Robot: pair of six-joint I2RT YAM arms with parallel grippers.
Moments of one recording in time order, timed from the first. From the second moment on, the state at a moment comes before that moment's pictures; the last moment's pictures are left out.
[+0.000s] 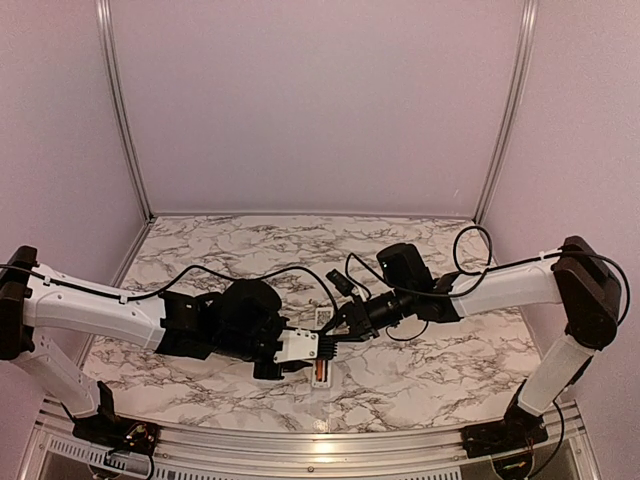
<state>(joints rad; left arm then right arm) -1.19 1.52 0.90 -0.11 0.05 0.59 0.79 1.65 0.86 0.14 -0.86 0.67</state>
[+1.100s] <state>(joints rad) -1.19 1.58 0.99 -0.13 0.07 0.59 0.79 1.66 0.89 0.10 -0.84 0.65</state>
